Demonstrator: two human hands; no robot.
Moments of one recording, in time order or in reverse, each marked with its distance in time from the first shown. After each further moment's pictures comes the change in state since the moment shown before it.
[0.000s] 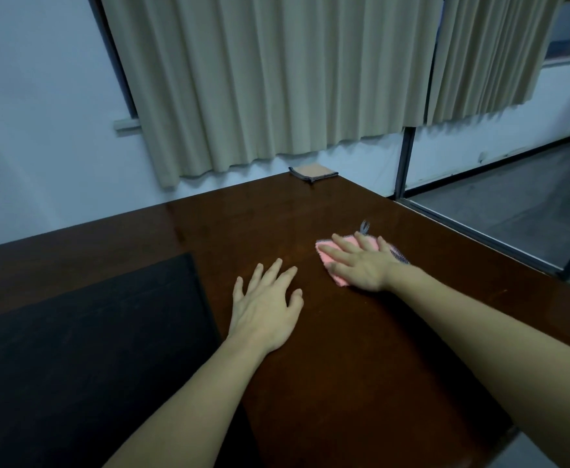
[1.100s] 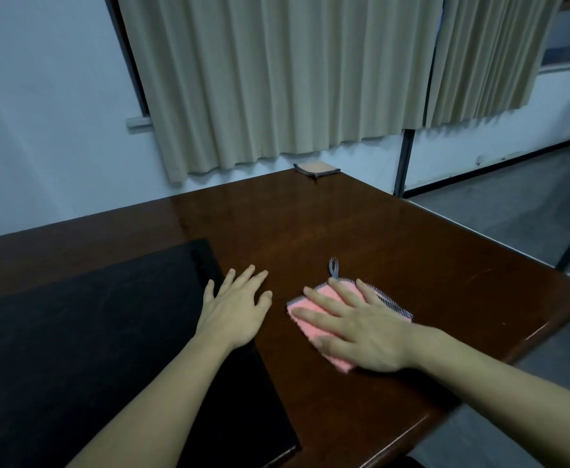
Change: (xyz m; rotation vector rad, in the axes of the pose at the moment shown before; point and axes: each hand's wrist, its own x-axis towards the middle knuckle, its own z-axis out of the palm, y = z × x) left_hand -0.052 -0.055 -0.011 0.057 -0.042 -0.075; right_hand -0.146 -0.082 0.038 -0.073 0.008 -0.369
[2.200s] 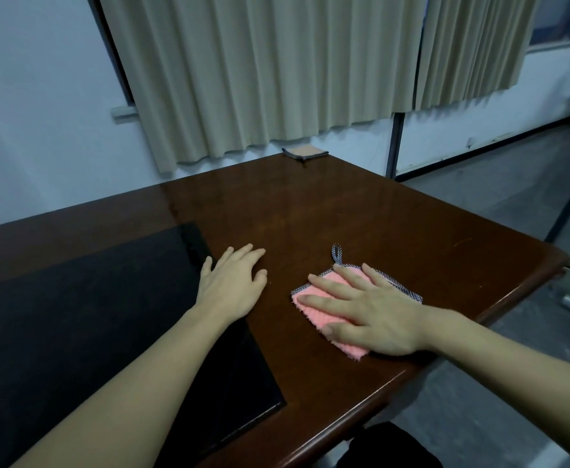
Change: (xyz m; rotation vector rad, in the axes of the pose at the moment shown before) left_hand -0.009 0.020 -0.004 0.014 0.072 0.041; right_hand -0.040 0.004 0.010 0.038 0.009 0.032
